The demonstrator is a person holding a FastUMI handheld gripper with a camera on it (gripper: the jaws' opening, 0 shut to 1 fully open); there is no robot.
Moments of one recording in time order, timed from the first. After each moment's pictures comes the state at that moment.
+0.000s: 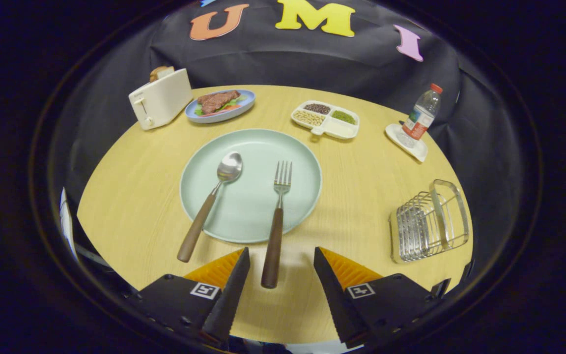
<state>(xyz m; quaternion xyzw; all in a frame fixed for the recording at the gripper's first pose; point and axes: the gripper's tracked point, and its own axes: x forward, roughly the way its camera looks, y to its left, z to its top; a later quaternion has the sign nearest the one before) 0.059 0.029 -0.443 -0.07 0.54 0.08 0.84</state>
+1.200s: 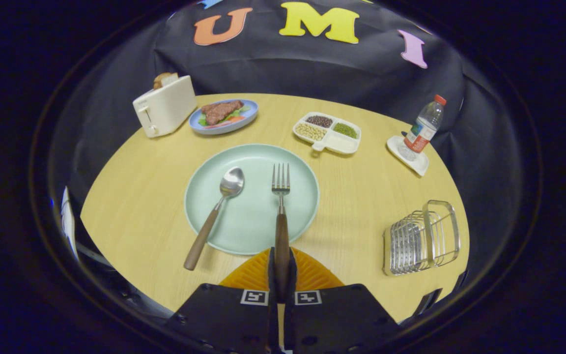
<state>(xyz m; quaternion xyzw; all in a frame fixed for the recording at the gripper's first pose) 0.077 0.029 -0.403 -0.05 0.50 0.10 0.86</state>
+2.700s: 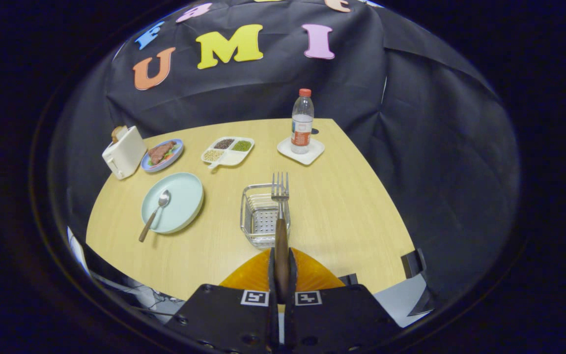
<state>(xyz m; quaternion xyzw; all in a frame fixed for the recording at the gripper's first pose) 0.010 -0.191 -0.324 0.02 0.47 -0.02 0.88</state>
